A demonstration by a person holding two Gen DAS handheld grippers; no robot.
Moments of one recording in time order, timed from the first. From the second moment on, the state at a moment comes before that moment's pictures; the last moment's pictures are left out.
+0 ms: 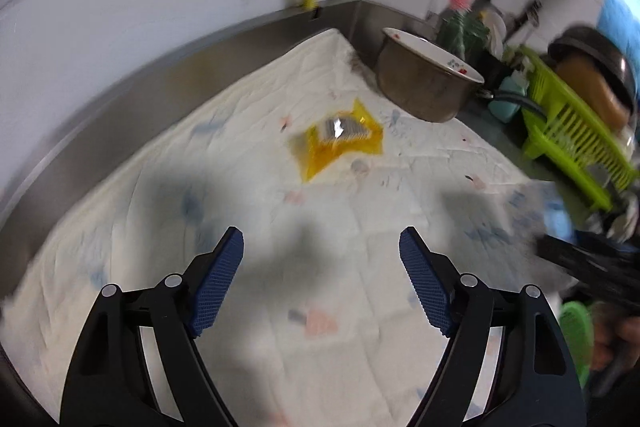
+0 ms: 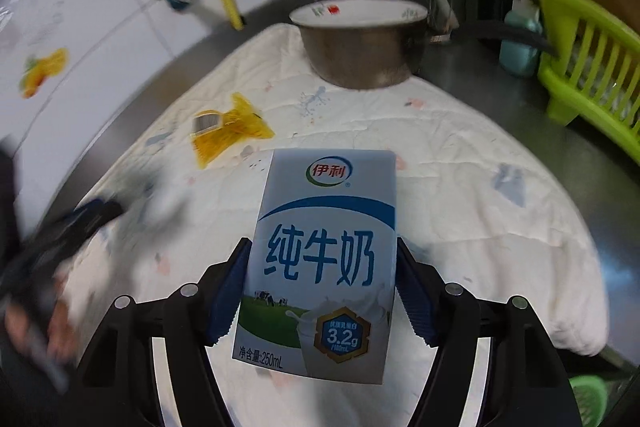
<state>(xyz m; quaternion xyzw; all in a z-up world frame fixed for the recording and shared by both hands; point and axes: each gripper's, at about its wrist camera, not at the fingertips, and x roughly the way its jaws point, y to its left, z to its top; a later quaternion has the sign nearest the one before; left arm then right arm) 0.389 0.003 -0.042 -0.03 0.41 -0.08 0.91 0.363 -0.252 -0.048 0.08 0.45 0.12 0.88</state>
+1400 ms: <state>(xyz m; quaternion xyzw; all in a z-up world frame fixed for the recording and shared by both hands) 0.427 -0.059 -0.056 0.11 0.40 -0.09 0.90 0.114 -0.459 -0.078 0.19 0.41 0.02 0.89</state>
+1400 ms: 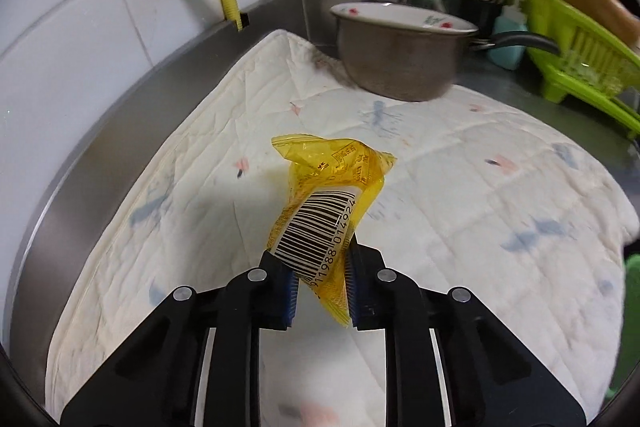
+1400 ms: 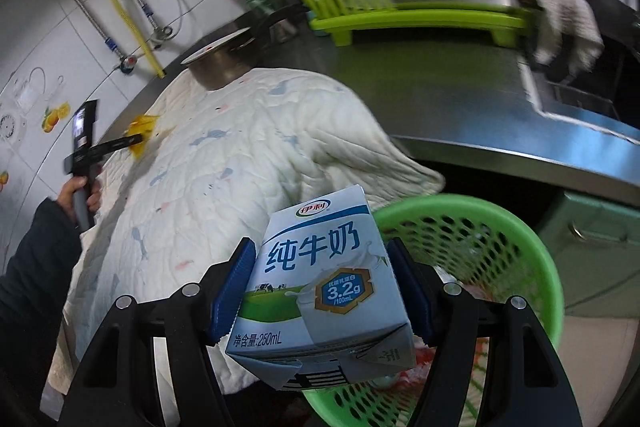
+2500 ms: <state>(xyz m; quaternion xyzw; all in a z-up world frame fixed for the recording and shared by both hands) 0.134 -0.320 -0.081 0.14 0.41 -0.38 0.82 -0.010 -0.512 -0.112 0.22 0.39 -0.08 0.89</state>
